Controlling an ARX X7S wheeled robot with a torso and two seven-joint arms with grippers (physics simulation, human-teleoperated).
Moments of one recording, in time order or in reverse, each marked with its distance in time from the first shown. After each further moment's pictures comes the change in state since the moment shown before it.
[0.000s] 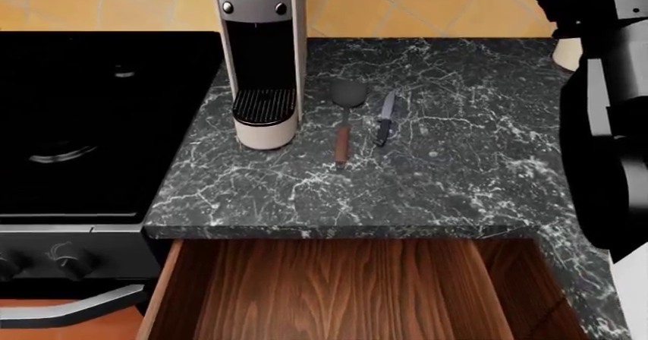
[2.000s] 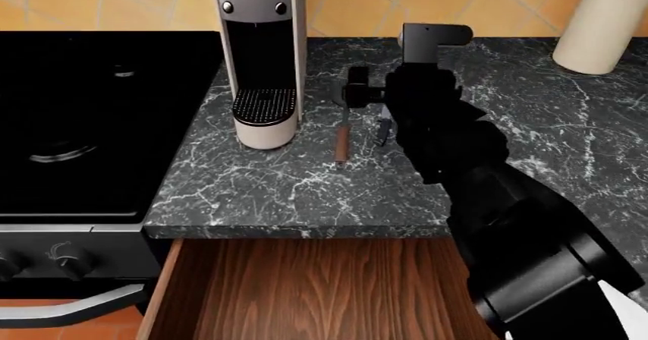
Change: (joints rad) left arm -0.023 0.003 0.005 -0.058 0.021 0.022 -0.002; right arm -0.414 -0.138 -0.730 0.000 1.006 -0.359 0.290
